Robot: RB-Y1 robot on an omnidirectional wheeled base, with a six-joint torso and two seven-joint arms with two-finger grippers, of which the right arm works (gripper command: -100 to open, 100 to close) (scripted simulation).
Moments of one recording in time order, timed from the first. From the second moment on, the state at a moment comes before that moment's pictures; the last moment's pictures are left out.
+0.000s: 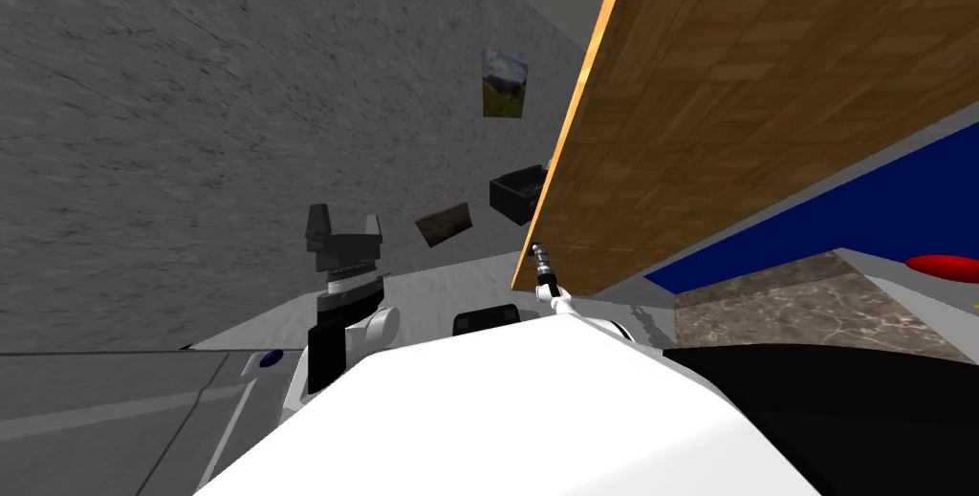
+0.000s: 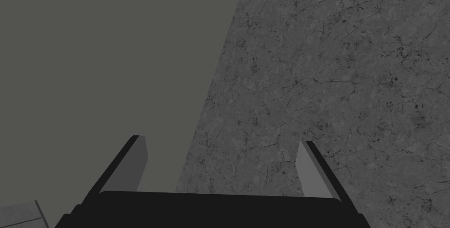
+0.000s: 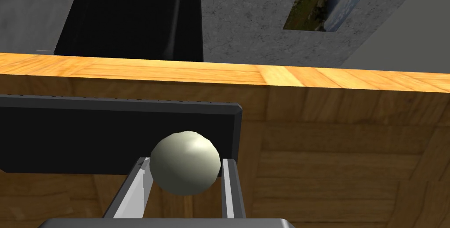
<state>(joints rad) -0.17 -0.12 -0.33 -0.56 0.08 -0.82 -0.12</state>
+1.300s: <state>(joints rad) -0.16 -0.14 -0.43 -0.55 0.01 -0.81 -0.07</state>
